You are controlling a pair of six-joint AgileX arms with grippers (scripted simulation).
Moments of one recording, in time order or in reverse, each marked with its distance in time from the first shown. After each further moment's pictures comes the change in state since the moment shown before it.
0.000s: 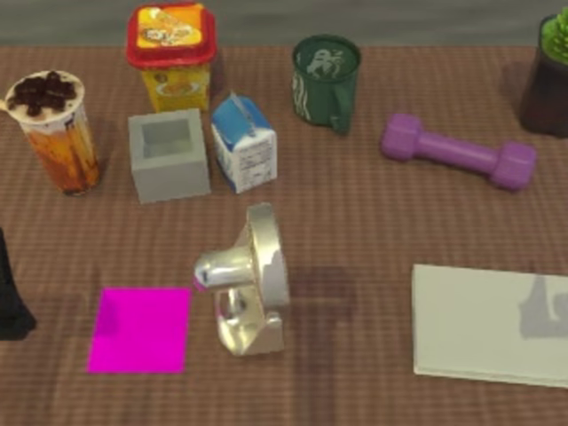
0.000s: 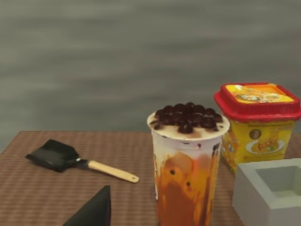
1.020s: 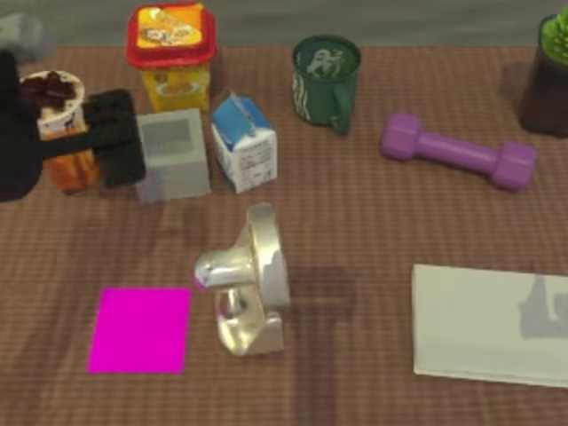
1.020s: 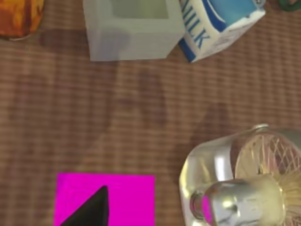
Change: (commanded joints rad) left arm -0.374 1.092 1.032 -0.777 -0.001 -0.456; right arm 0.000 0.000 0.000 0.000 0.000 0.000
